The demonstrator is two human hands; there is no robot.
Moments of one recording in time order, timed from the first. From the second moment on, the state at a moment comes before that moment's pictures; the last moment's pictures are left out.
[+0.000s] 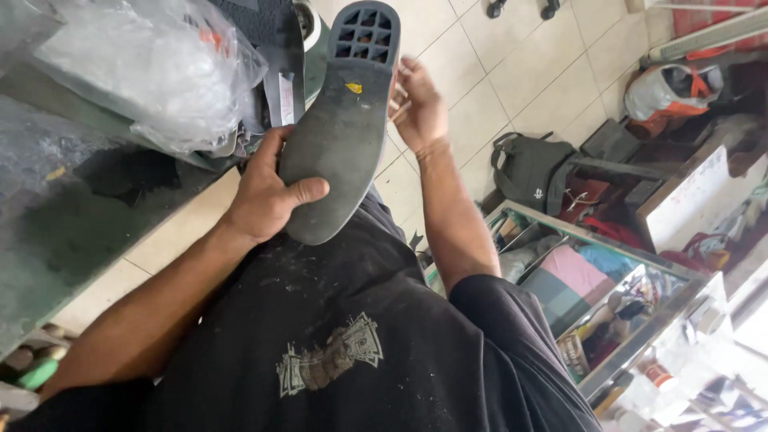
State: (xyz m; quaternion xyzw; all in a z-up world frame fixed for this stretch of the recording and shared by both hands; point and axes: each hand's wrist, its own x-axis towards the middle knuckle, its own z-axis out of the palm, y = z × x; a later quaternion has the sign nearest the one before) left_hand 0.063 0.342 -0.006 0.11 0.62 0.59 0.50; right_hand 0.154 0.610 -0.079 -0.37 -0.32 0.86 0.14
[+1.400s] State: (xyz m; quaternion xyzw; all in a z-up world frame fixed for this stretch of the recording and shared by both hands) left_hand 0.058 0.474 0.069 -0.10 0.71 0.67 0.21; right_hand -0.042 0.708 -0.109 0.06 -0.29 0.94 -0.17
